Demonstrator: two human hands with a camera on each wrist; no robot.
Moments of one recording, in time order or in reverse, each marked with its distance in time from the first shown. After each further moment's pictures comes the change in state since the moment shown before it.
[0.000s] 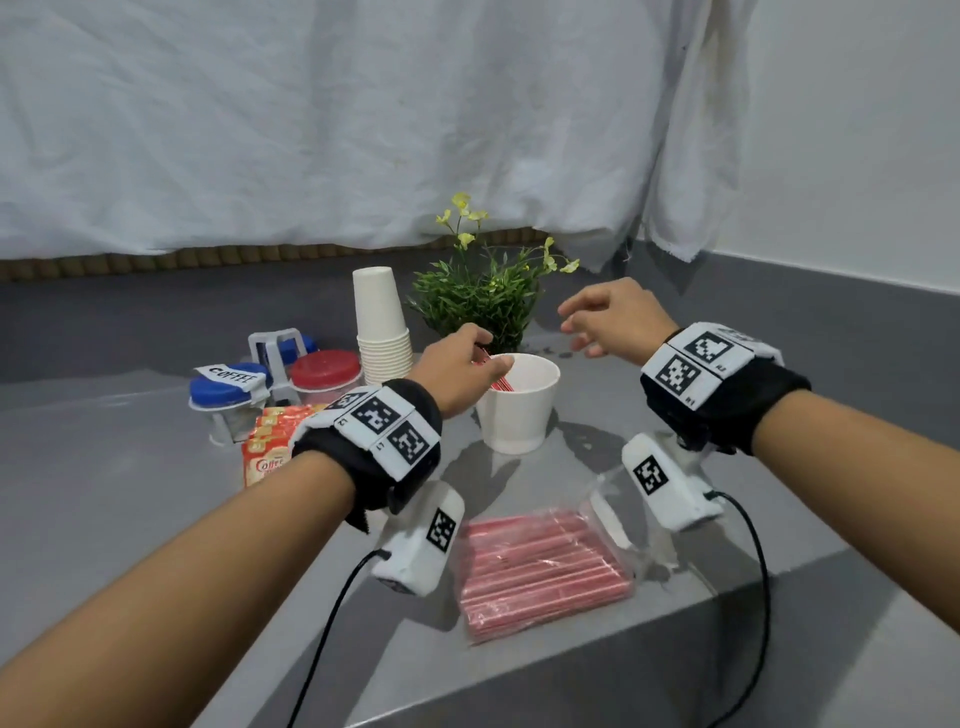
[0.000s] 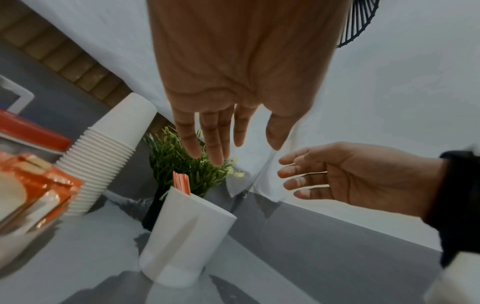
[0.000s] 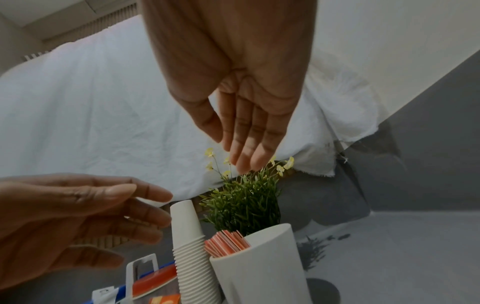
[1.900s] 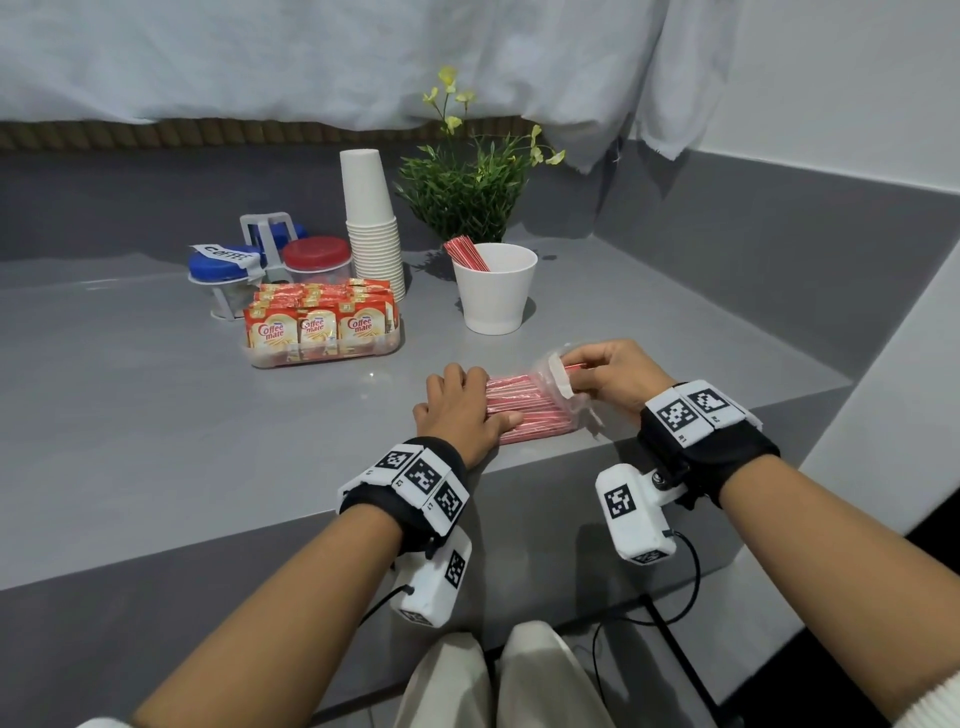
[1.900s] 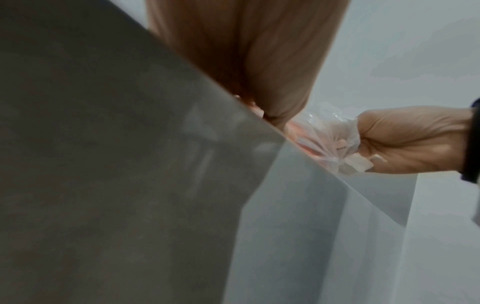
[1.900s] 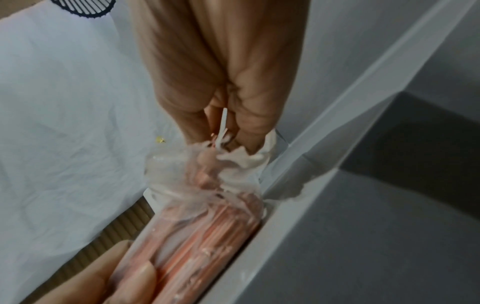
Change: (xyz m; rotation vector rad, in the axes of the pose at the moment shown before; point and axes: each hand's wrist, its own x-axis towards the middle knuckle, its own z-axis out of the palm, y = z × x) left_hand -0.114 -0.034 0.114 0.307 -0.071 -0.099; right_hand -0.139 0.075 0.023 0.419 -0.231 0.295
